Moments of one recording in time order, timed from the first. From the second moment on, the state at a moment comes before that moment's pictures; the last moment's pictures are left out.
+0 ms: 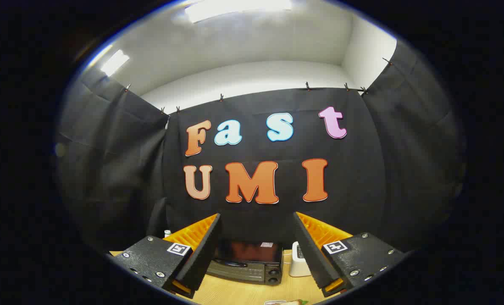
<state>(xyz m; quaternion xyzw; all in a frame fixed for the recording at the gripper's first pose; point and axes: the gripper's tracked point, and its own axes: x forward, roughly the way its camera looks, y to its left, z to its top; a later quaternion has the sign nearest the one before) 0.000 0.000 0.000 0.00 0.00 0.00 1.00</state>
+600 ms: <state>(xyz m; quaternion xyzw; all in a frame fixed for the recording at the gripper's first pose) 0.003 0.010 0.001 0.00 -0.01 0.01 1.00</state>
